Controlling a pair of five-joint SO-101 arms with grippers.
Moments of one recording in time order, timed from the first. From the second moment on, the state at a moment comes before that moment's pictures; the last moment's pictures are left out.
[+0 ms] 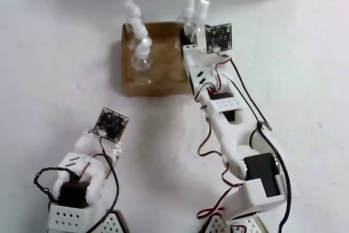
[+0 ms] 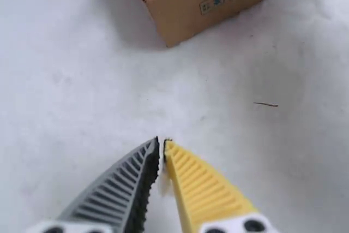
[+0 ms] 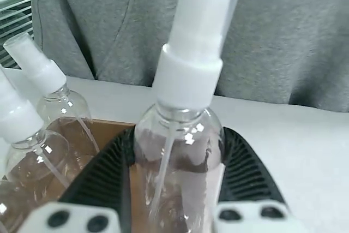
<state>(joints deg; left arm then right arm) 1.3 -104.4 97.1 60.5 -16.5 -14.7 3.7 38.9 -25.1 1.6</state>
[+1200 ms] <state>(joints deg) 1.3 -104.4 97.1 60.5 -16.7 -16.4 8.5 44.6 -34.5 2.1</state>
